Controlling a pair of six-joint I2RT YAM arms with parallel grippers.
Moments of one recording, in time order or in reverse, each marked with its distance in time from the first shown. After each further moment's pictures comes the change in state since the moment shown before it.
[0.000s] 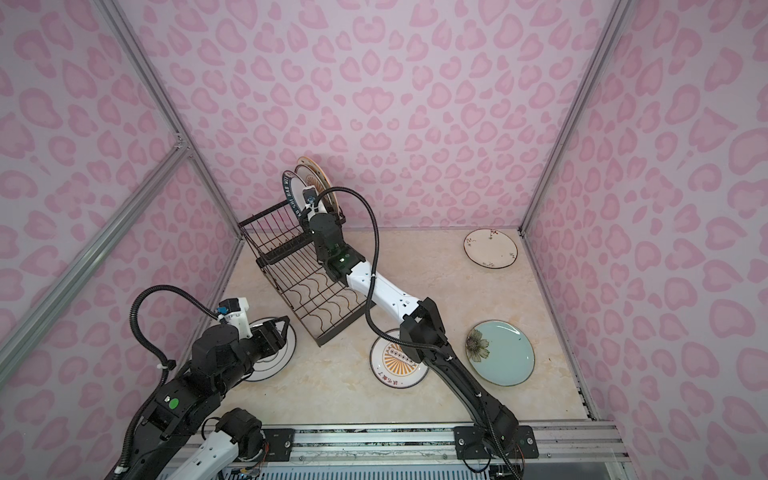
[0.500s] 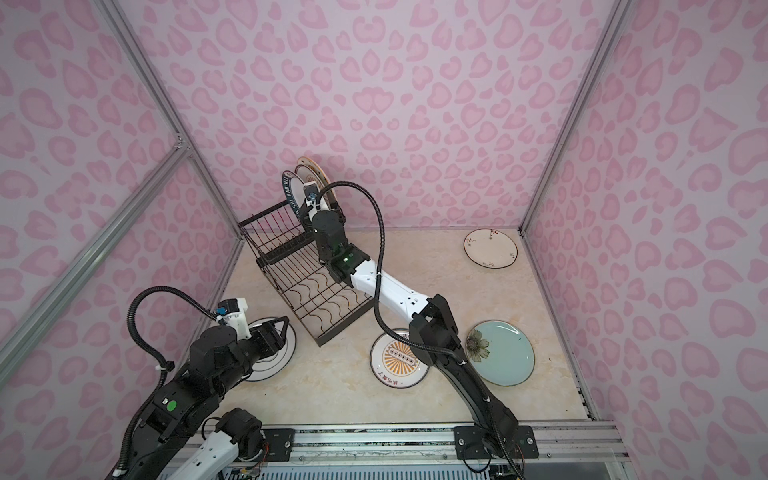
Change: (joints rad) left arm 0.000 -0.013 0.003 -0.006 0.002 0.007; right arm 0.009 -0.221 -0.300 0.112 -0.001 -0.011
